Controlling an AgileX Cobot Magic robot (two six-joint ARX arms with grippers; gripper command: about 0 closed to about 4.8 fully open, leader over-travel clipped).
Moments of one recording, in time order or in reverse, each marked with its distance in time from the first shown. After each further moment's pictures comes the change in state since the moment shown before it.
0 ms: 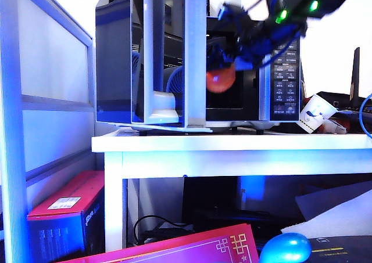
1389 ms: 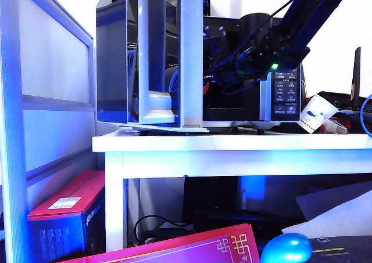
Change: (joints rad) left arm 0.000 -0.001 0.001 -0.008 0.003 0.003; right arm 0.044 0.342 0.254 0.359 -0.010 0.019
